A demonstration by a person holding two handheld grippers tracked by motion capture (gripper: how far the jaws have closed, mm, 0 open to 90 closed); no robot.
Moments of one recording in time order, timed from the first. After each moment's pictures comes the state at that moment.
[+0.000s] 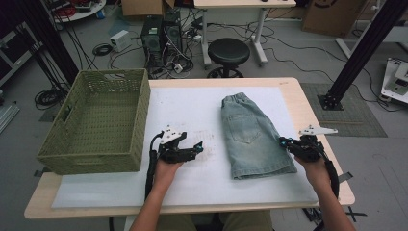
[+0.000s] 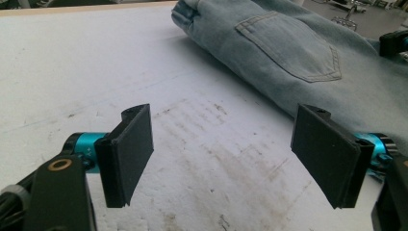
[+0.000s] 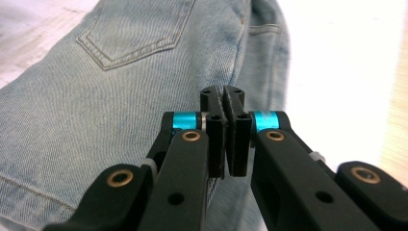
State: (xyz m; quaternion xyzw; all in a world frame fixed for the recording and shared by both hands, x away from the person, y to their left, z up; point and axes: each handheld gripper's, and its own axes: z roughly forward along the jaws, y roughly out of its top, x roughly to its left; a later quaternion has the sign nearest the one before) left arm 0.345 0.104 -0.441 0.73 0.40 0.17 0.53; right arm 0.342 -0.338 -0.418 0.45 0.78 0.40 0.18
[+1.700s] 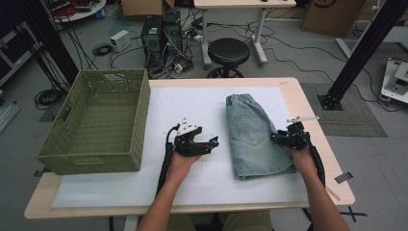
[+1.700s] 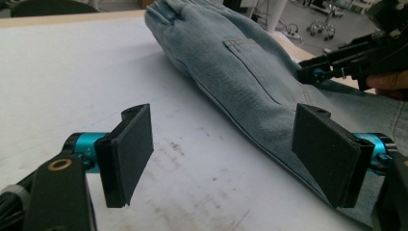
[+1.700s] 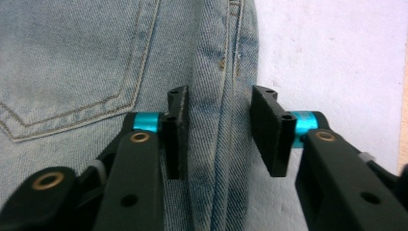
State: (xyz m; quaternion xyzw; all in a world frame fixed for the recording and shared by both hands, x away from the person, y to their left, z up) left arm 0.365 0.054 -0.427 0.73 0.38 0.14 0.55; right arm 0.402 -0.325 -0.443 0.52 0.77 0.34 0.16
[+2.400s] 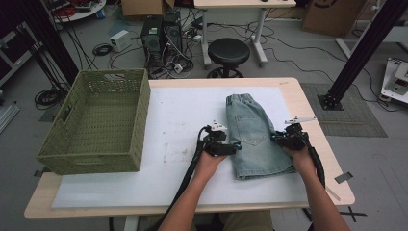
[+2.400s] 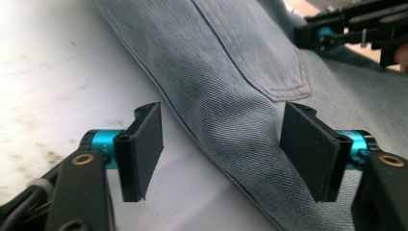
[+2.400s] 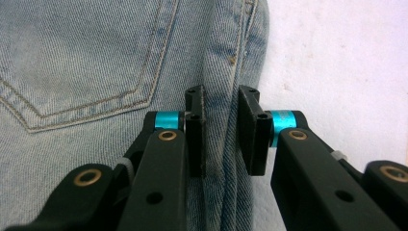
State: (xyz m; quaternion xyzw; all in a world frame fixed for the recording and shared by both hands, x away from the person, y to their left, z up) left arm 0.383 -0.024 -0.452 0.77 0.41 0.08 0.47; right arm 0.399 -0.320 -0.443 0.50 0.78 0.33 0.17
